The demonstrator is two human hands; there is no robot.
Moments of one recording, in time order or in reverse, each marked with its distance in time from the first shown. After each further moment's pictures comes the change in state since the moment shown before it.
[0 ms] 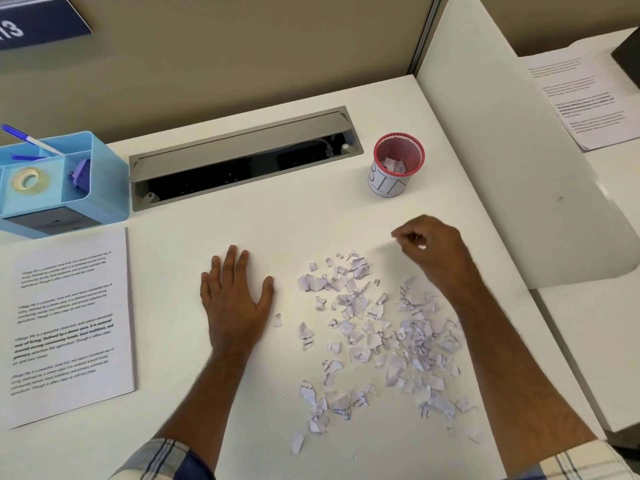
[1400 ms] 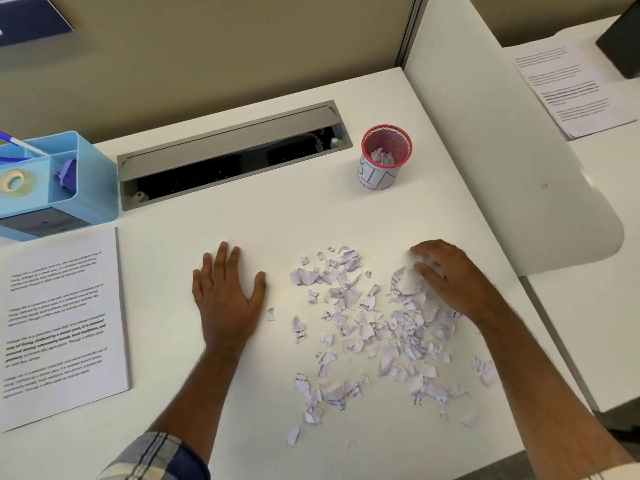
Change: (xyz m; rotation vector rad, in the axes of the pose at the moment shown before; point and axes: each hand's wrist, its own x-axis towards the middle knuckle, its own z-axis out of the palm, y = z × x) left_hand -0.001 0.001 0.001 0.012 0.003 -0.008; right_hand -0.054 0.068 -0.014 -0.111 -0.191 0.081
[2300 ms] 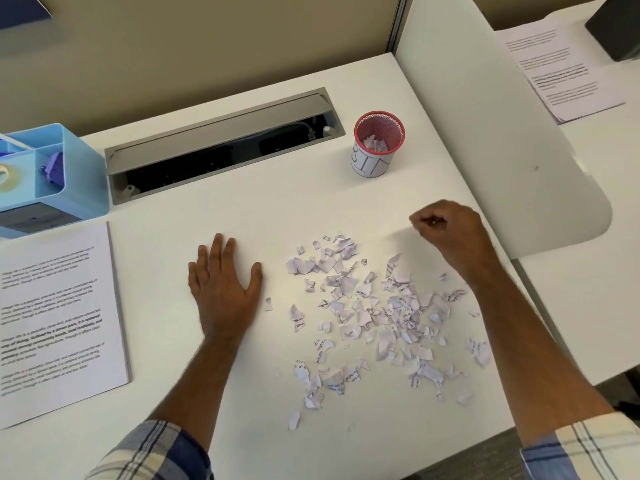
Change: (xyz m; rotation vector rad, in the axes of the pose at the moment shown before) left_hand 0.000 -0.002 0.002 -0.007 0.021 0.011; right_hand 0.022 -0.045 -0.031 0.124 0.250 0.096
